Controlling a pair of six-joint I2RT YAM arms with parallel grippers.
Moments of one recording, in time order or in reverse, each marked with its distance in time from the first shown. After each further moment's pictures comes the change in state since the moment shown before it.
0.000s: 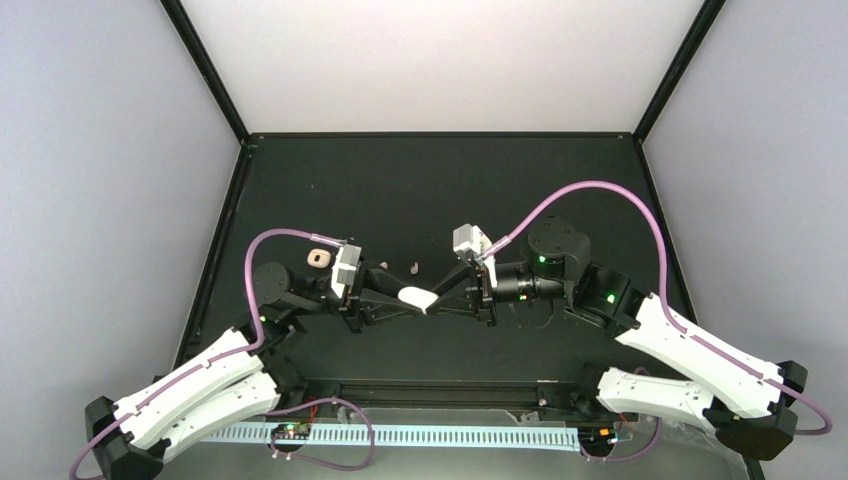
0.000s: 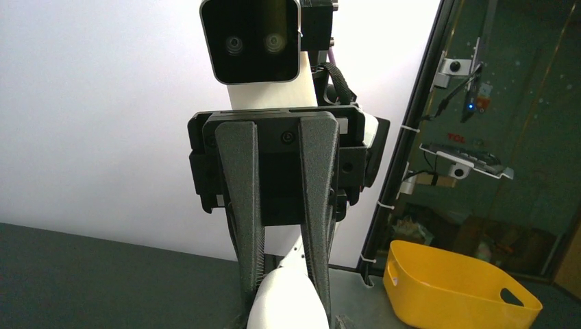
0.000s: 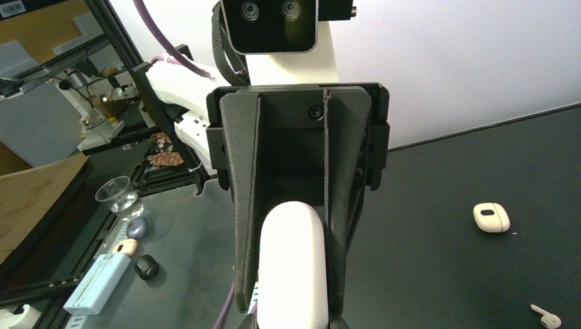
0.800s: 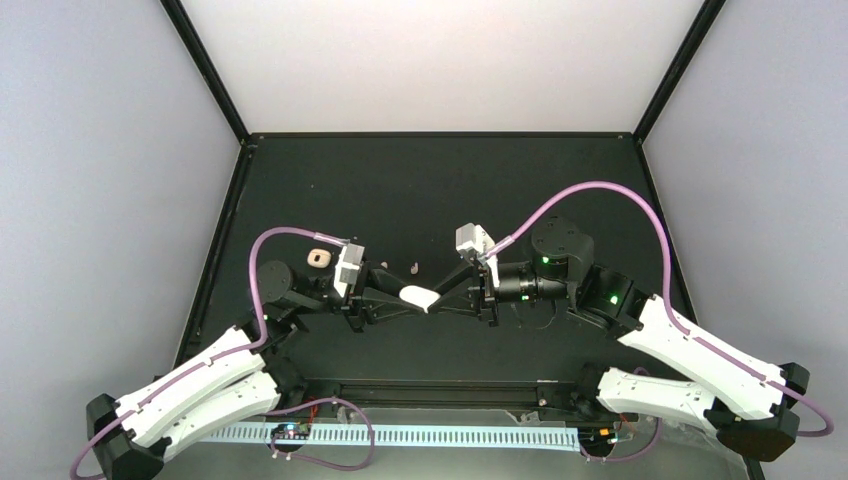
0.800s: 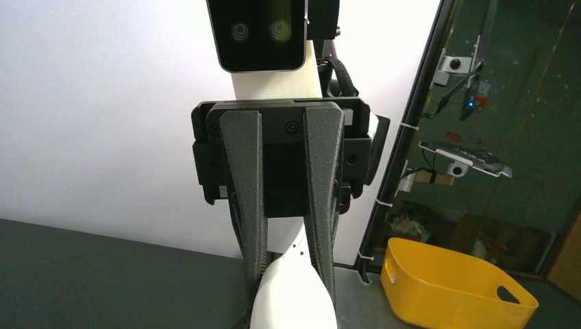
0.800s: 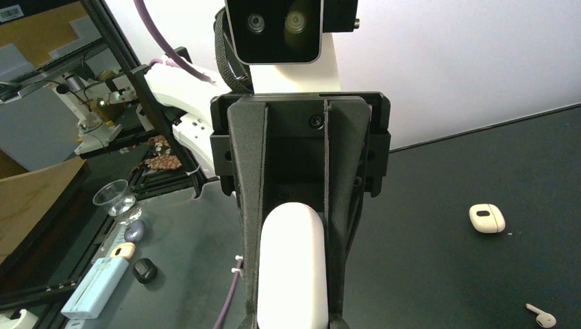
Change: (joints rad) left arm 0.000 0.014 0.000 0.003 0.008 -0.003; right arm 0.000 -0.011 0.001 -0.002 0.007 0.006
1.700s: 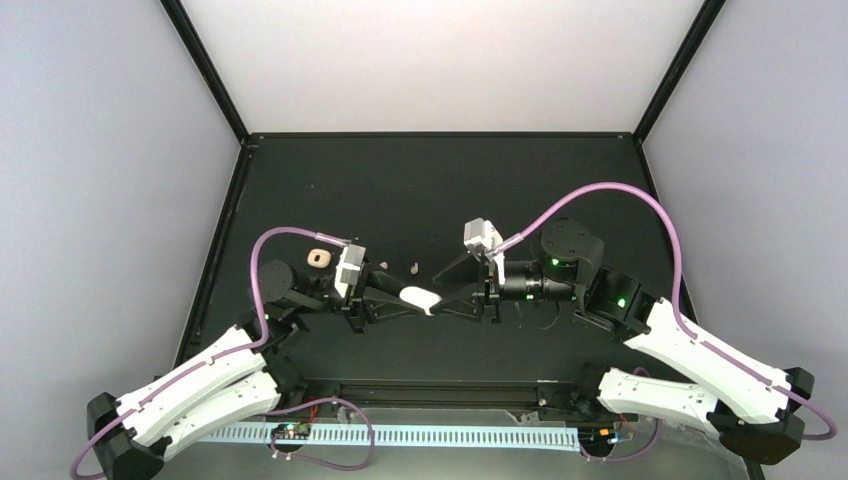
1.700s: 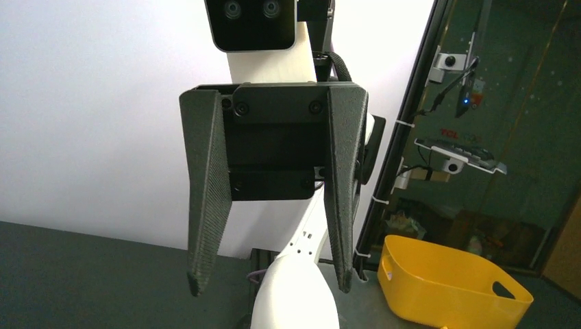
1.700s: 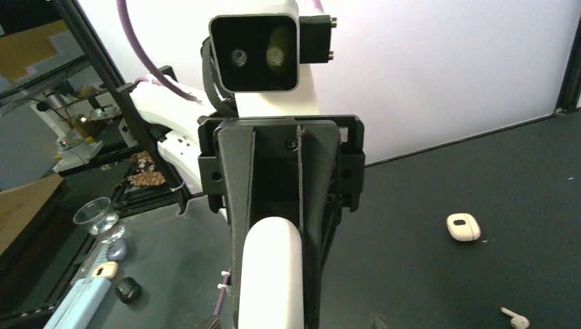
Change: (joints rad) left arm 0.000 0.010 0.000 0.015 0.015 -0.003; right arm 0.000 -0.026 -0.001 0.015 0.048 0.016
